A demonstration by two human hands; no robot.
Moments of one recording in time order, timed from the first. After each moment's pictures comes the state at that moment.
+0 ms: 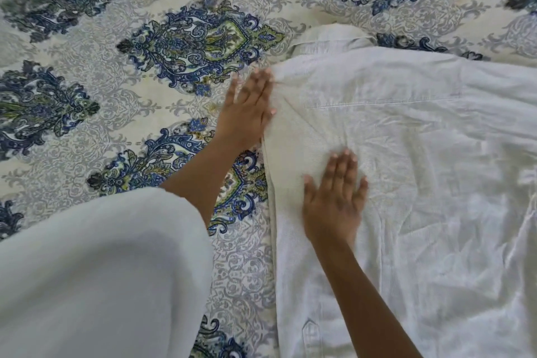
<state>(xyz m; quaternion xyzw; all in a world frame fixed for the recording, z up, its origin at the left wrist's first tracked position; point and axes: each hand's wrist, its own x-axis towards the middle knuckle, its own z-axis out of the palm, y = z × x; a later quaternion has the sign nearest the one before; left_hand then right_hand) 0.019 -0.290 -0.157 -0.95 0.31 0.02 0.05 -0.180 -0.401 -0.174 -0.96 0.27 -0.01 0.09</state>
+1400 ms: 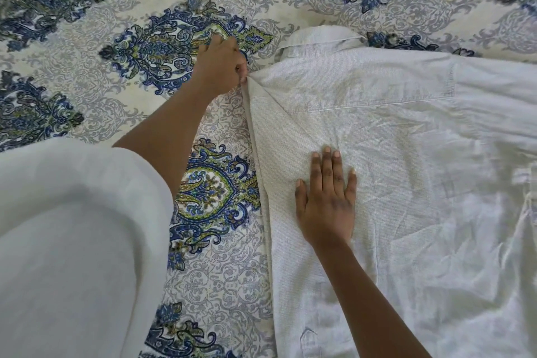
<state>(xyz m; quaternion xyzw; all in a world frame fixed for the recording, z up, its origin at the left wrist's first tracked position) 0.107 -0.308 -0.105 -0.96 0.26 0.10 -0.02 -0.170 -0.411 -0.172 -0.97 0.21 -0.04 0.10</state>
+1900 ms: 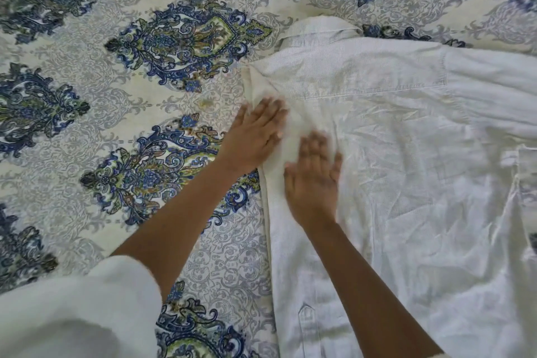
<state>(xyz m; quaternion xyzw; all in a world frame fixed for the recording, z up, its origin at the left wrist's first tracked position) -0.035 -0.298 -0.140 -0.93 0.35 0.13 -0.03 -0.159 -0.397 -0.159 -0.97 0.18 -0.01 0.15</state>
